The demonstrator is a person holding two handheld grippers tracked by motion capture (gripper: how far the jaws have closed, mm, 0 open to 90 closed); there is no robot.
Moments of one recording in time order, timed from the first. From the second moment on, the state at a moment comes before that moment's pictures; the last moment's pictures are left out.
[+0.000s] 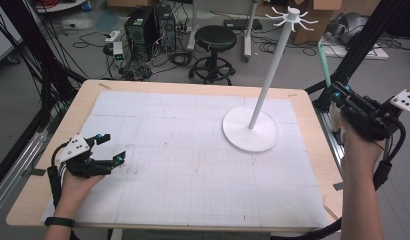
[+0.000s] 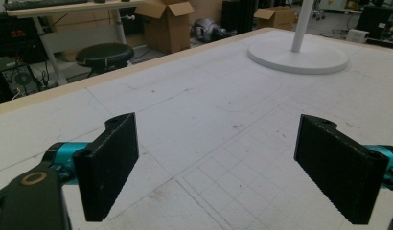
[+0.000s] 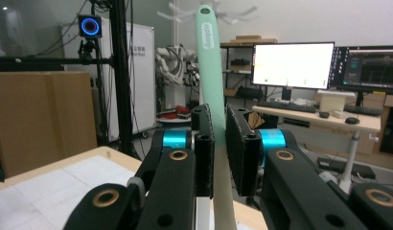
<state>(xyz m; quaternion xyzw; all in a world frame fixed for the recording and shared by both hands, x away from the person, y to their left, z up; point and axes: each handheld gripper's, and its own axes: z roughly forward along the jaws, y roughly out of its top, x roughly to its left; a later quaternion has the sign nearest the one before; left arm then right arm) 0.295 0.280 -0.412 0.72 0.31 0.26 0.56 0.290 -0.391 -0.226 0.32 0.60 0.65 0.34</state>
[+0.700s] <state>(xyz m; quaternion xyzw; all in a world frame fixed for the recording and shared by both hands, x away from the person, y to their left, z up) 0.295 0.280 -0.412 0.72 0.31 0.25 0.56 0.317 -0.378 -0.210 0.33 0.59 0.65 0.34</state>
